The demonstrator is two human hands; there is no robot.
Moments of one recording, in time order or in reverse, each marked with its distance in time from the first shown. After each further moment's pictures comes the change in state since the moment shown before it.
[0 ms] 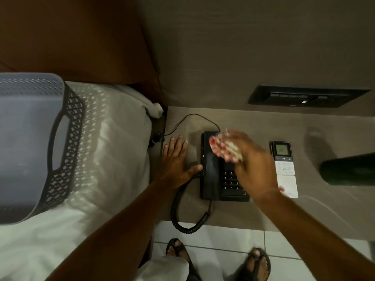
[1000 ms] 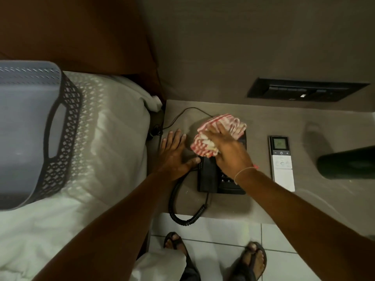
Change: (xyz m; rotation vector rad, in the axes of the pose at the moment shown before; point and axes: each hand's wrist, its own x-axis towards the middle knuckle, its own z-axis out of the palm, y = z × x) left_hand 0.003 -0.002 0.004 0.017 -0.019 -0.015; right_hand 0.023 0.016 0.043 -0.199 -0.361 -0.121
